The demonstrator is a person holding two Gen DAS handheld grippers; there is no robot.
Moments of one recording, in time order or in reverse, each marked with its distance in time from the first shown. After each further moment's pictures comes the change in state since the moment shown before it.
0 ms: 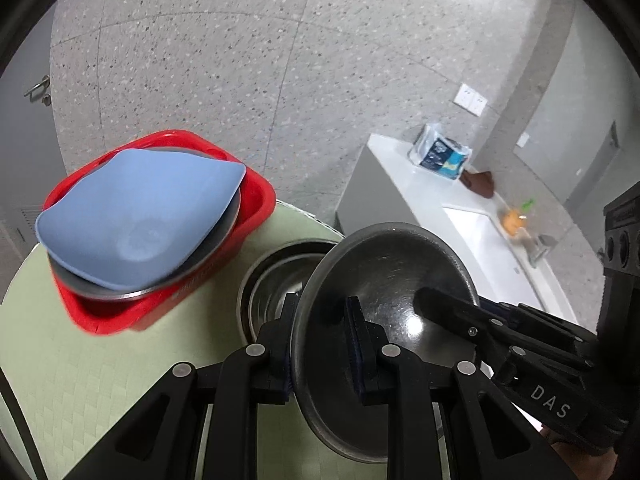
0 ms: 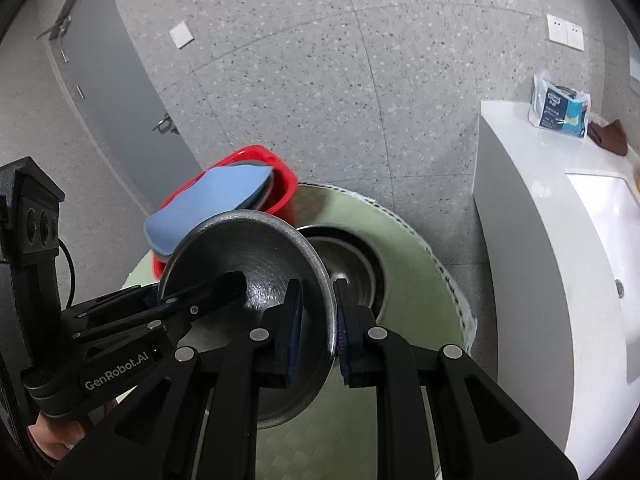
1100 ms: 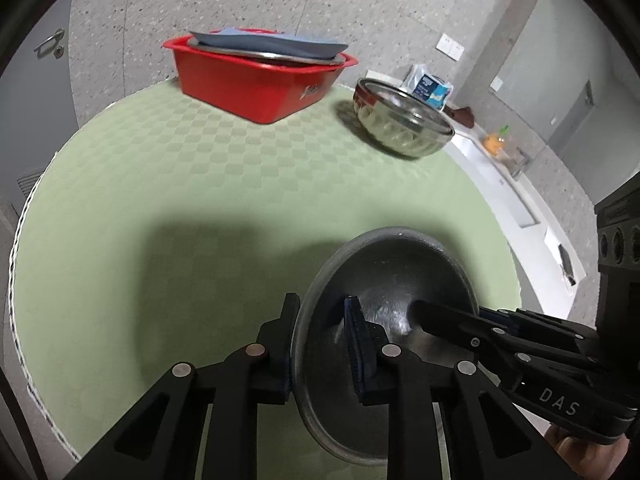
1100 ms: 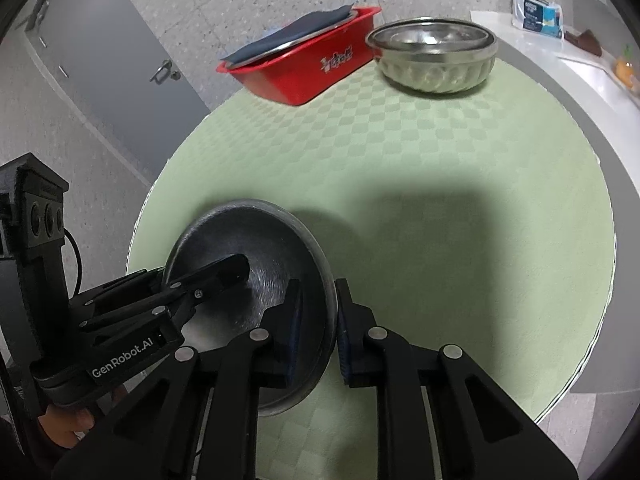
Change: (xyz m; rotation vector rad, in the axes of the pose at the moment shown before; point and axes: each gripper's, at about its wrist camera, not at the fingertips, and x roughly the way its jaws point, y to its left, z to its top) left arm -0.146 0.167 -0.168 0.067 0.130 -0.100; right arm 0.004 0.157 -0.203 0.155 0.139 -0.034
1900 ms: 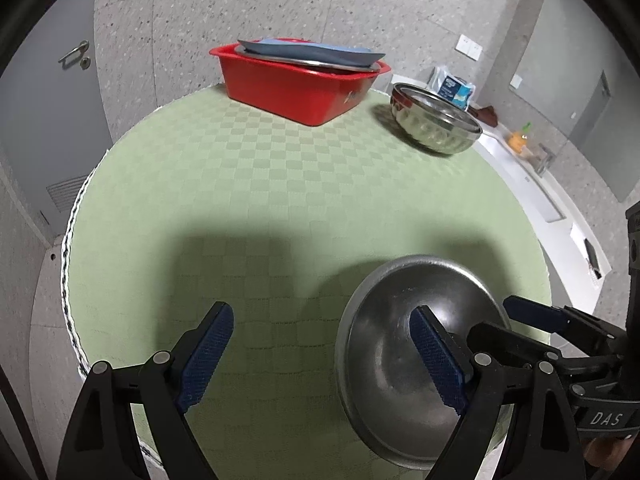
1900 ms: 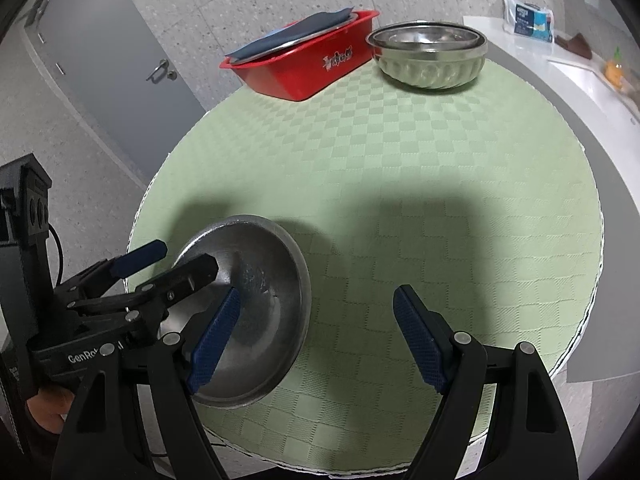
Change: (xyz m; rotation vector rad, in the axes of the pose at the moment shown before) left arm -0.042 0.029 -0.026 0.026 -0.018 0.110; right arm -0.008 0.017 -0.024 0.001 -0.014 -0.043
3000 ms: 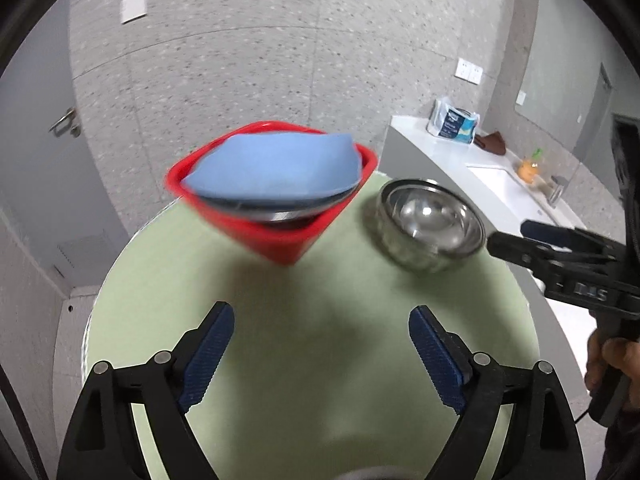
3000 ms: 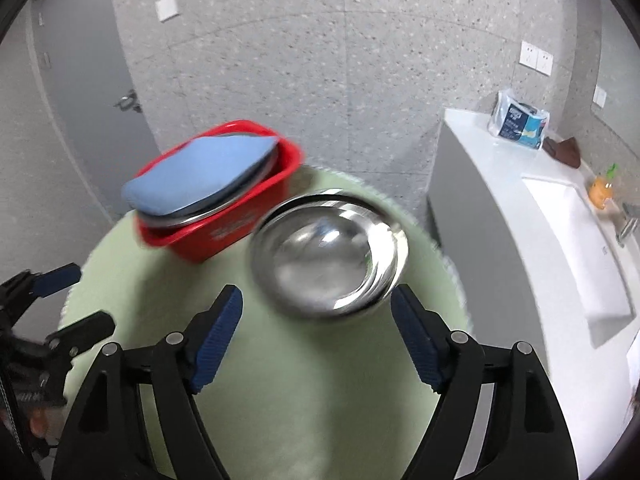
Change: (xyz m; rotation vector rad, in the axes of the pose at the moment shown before) left arm 0.037 -0.048 0.127 0.076 -0.107 0.056; right arm -0.016 -0.076 0.184 -0.168 -0.139 -0.143
